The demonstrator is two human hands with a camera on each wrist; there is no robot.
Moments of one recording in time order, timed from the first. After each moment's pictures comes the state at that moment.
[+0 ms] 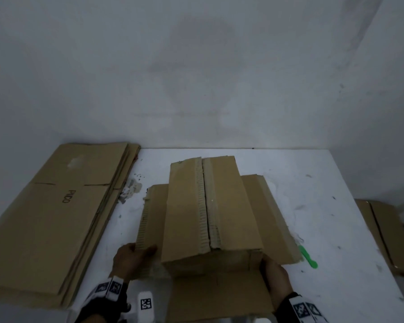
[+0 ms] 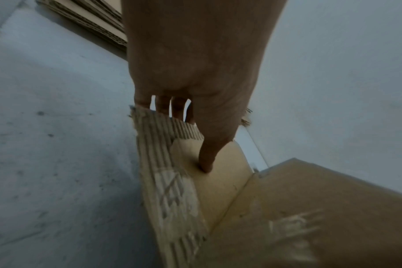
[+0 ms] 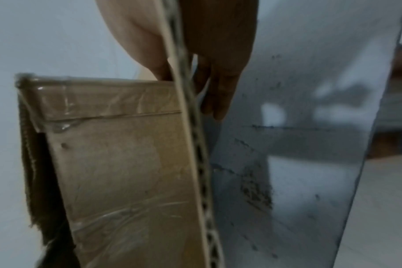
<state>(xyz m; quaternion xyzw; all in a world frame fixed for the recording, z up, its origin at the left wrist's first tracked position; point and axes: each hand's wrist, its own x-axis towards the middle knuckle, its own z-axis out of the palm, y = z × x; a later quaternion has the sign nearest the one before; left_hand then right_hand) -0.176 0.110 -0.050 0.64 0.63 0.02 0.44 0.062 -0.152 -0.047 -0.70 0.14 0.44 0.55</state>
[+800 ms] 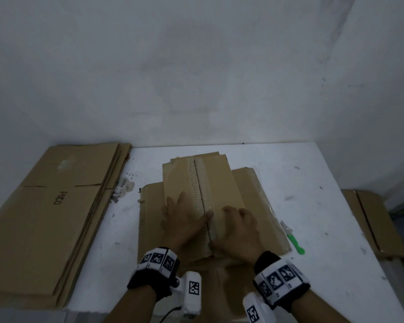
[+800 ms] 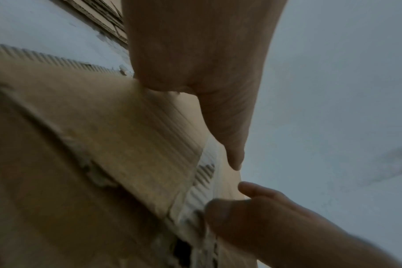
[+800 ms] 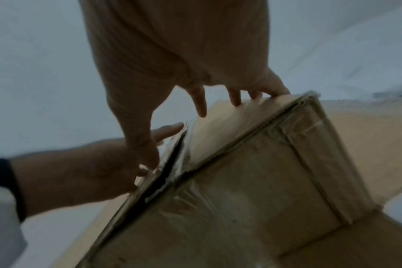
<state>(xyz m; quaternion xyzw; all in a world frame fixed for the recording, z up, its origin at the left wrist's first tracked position) -0.034 0.052 -0.009 0.80 0.49 -0.02 0.34 0.064 -0.105 0.020 -0.86 -0.31 0.32 0.25</state>
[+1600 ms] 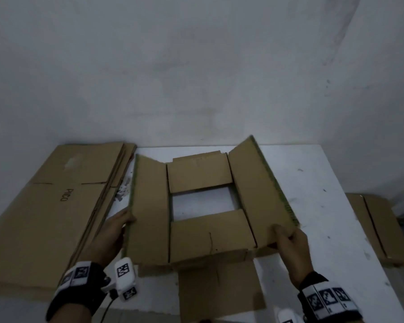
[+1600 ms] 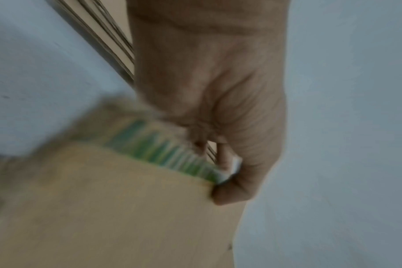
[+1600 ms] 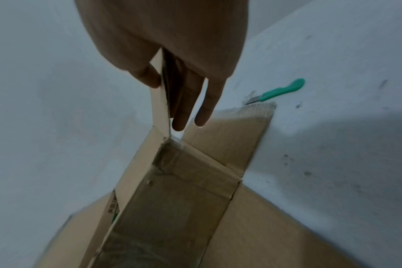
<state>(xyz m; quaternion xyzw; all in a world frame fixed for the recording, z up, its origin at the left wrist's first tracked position) -0.162 0.125 0.026 0.54 0.49 0.15 0.67 0.110 -0.185 -0.018 -0.76 -0.05 0.25 0.60</state>
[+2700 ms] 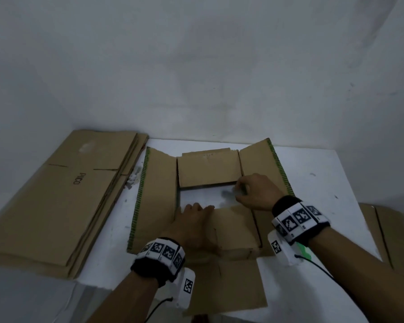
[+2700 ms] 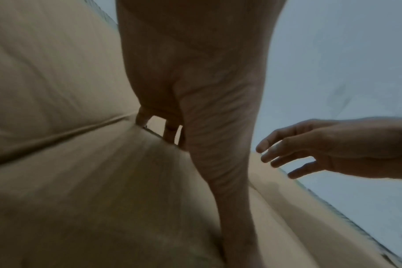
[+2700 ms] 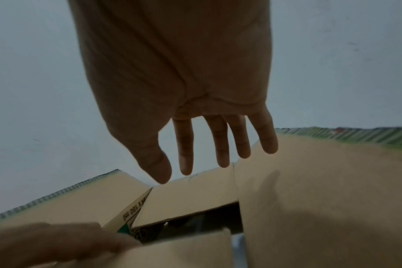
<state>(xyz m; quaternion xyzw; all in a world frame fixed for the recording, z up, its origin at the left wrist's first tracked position) -0.051 0.035 0.021 0.92 0.29 -0.21 0.18 0.155 -0.059 0.063 -0.82 -0.50 0.24 0.15</state>
